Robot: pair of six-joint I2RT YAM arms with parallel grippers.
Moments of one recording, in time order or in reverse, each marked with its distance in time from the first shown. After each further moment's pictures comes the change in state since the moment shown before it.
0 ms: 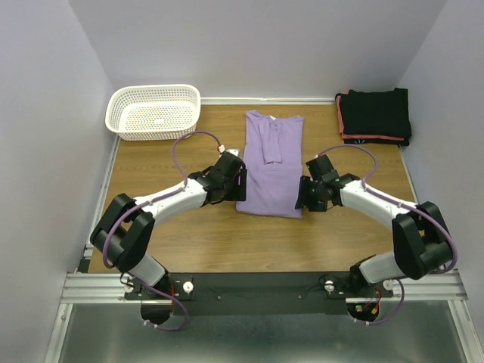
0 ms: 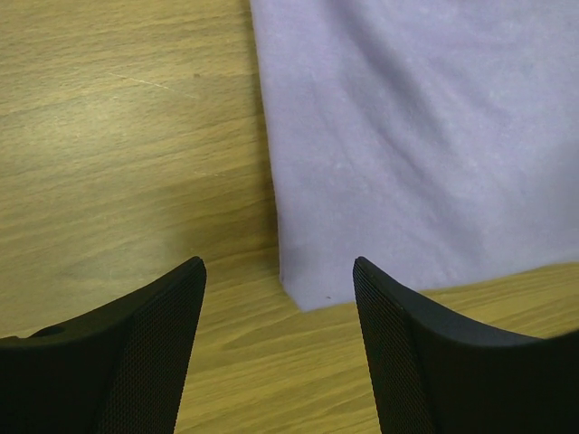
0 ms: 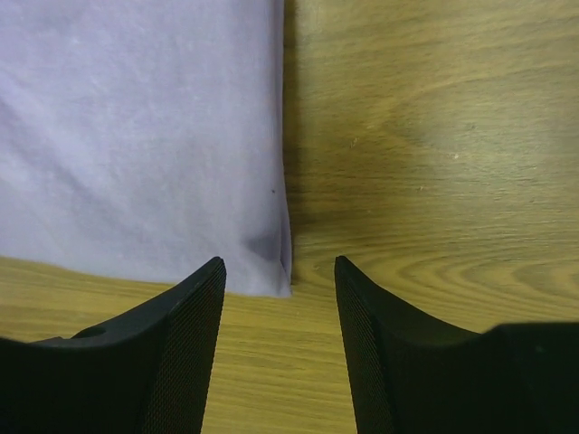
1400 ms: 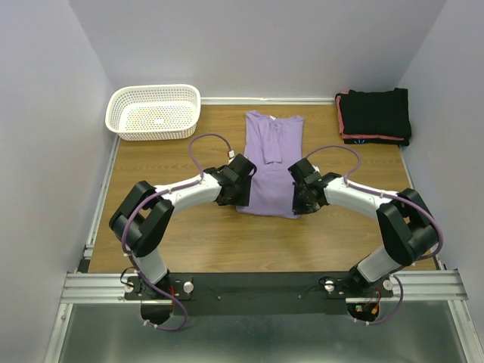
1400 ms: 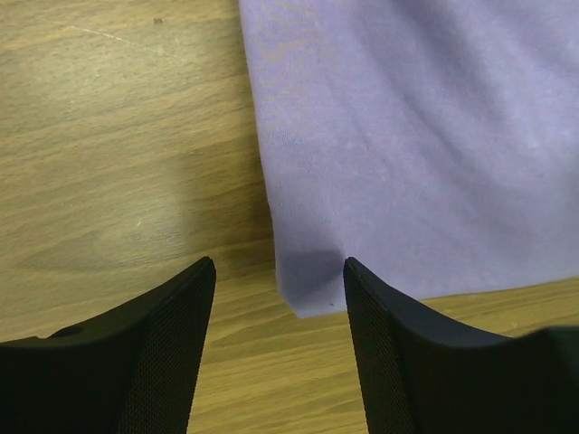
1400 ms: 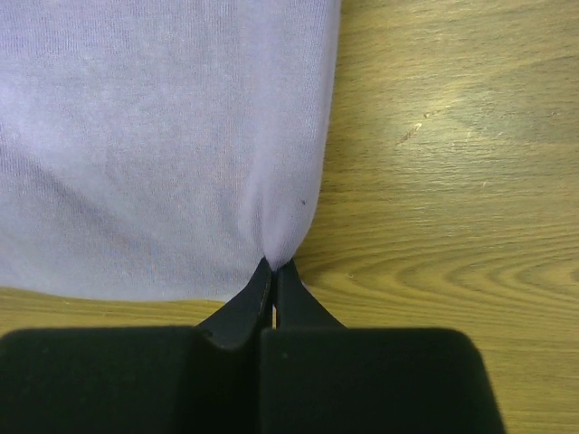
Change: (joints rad) left arm -0.044 0.145 0.103 -0.127 -0.011 -0.016; right arm 0.140 0.145 0.063 -0.041 0.119 0.064
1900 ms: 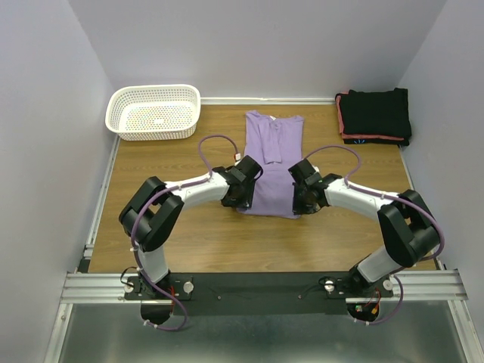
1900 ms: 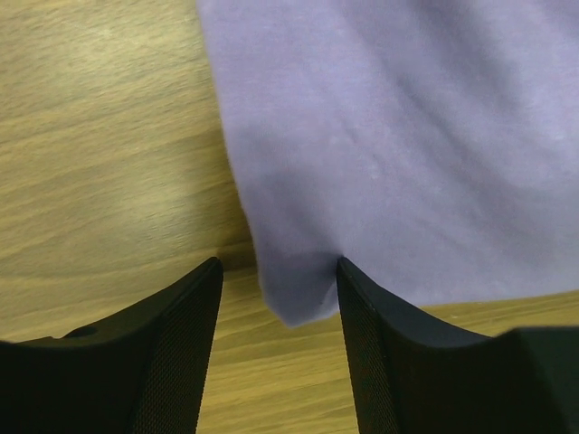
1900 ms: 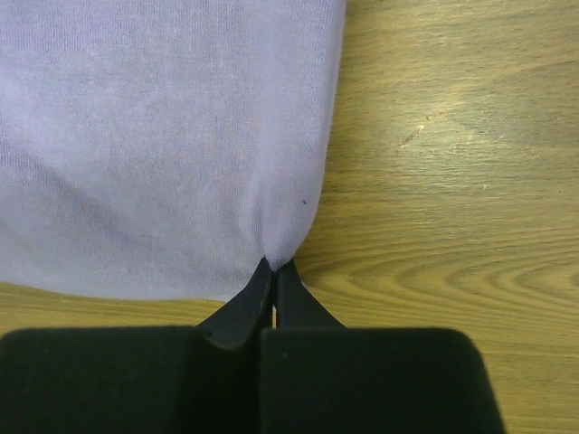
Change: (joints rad) left arm -0.033 0.087 0.063 -0.062 -0.006 0.004; right arm 0.003 -0.011 -0.013 0.016 0.002 -0.016
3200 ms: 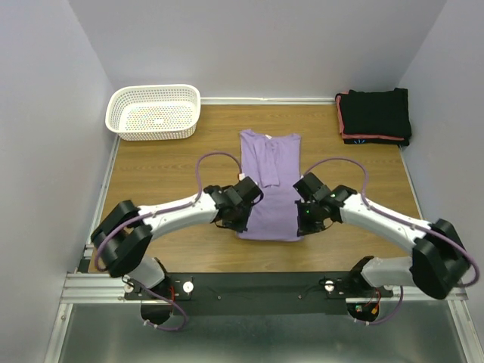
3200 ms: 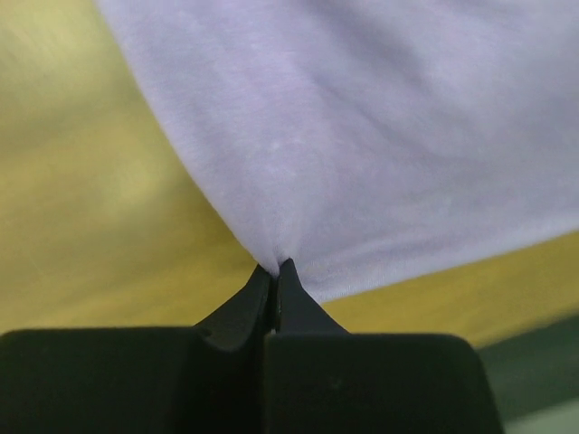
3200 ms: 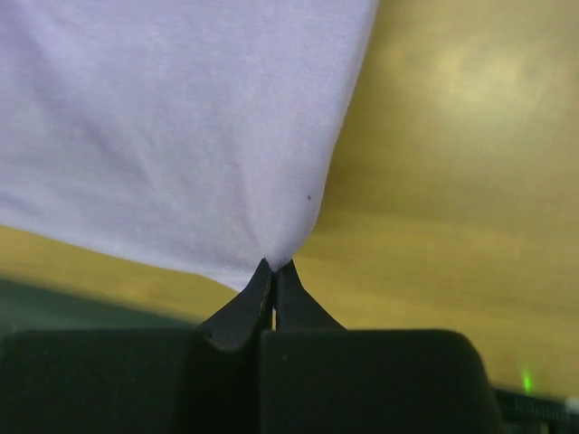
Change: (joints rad) left arm -0.122 -0.200 -0.138 -0.083 0.102 -0.026; right arm 0.077 -0.216 -0.075 -0.193 -0.137 -0.006
